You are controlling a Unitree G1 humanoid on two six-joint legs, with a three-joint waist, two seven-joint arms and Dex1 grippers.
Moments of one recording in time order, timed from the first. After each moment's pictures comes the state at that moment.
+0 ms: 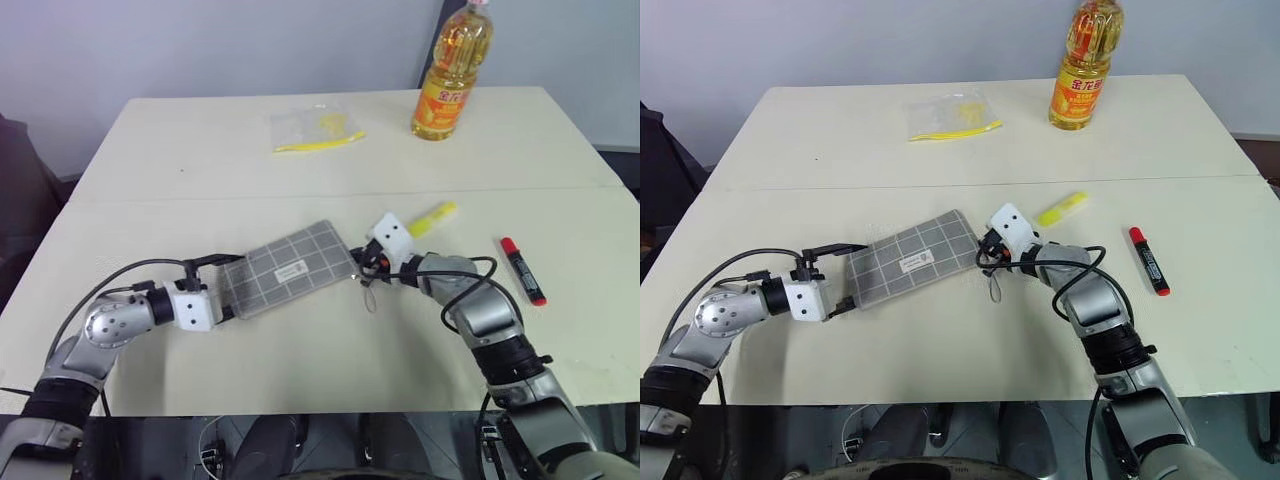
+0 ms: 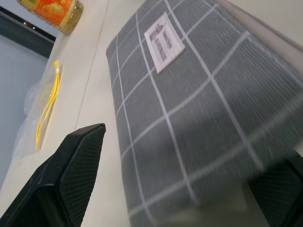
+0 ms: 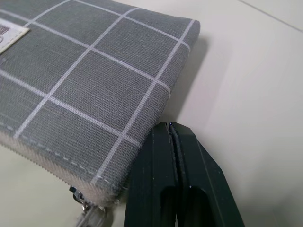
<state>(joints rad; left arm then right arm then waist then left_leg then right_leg) -0.20 0.78 -0.12 0.31 0.10 -0.78 -0.77 -0.46 -0.41 0.23 0.01 0.12 0.59 0.65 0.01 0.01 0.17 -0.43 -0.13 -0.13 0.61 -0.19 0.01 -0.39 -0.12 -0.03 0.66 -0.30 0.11</state>
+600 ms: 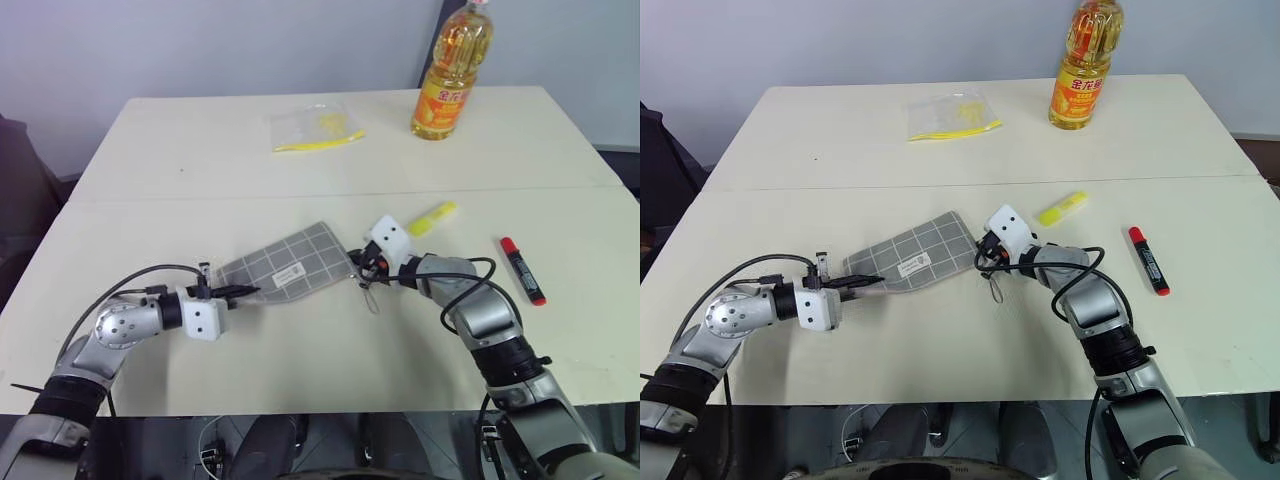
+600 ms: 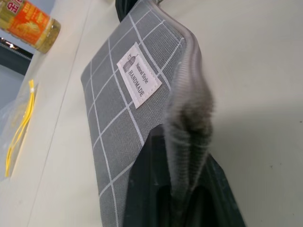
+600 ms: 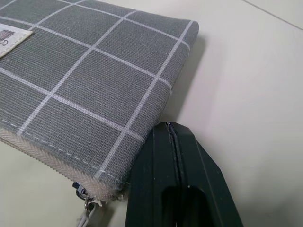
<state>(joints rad) -0.21 0.76 -0.16 0.31 0.04 -0.80 -0.82 -0.46 -0.41 0.22 0.00 0.12 0.58 0.64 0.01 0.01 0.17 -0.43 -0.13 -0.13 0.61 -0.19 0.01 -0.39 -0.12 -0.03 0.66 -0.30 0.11</state>
